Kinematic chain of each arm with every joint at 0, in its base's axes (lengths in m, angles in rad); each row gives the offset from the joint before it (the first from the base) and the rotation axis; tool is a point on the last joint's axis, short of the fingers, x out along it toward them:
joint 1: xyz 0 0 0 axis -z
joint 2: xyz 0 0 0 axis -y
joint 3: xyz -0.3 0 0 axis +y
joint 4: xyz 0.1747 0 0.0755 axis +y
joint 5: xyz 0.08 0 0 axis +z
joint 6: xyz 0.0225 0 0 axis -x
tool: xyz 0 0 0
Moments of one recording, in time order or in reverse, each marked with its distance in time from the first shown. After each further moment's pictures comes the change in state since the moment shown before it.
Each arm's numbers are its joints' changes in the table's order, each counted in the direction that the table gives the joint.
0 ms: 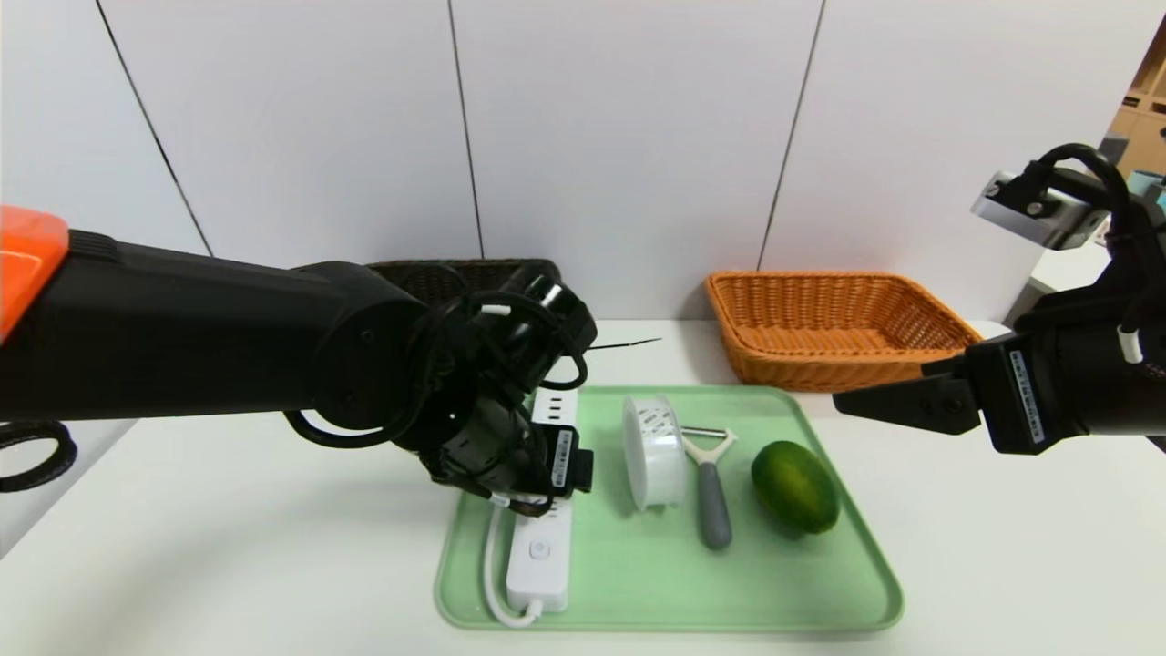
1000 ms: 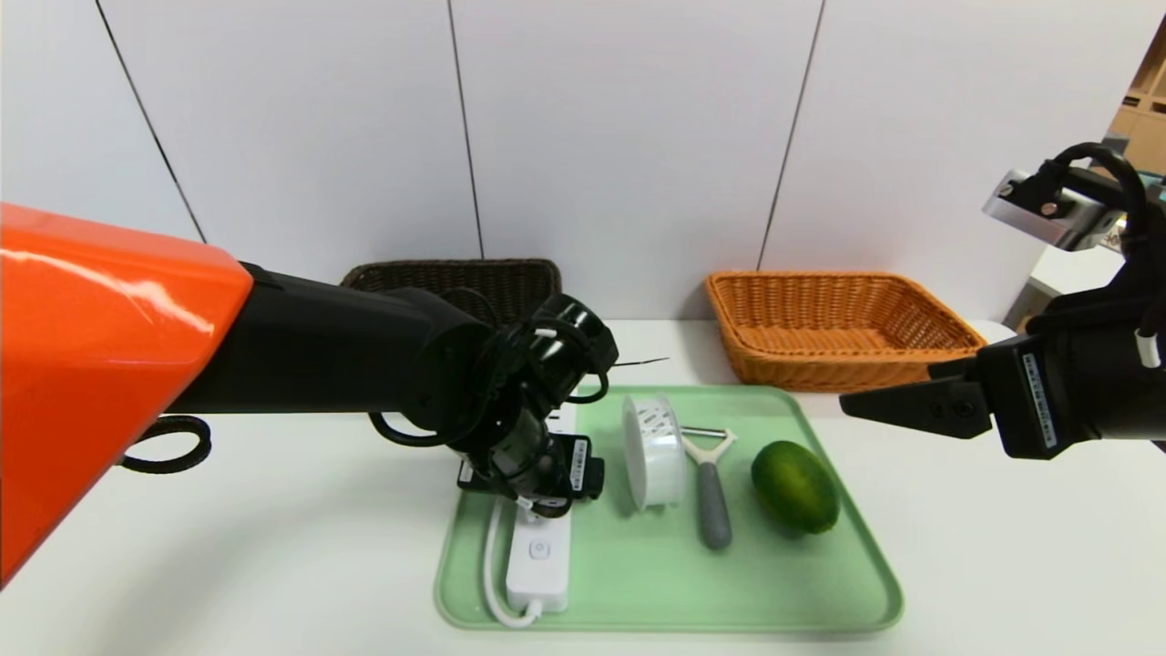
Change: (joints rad) left arm -0.012 -0.125 -0.062 -0.002 0.006 0.025; right arm 0.000 0.016 0.009 0.001 0.000 0.000
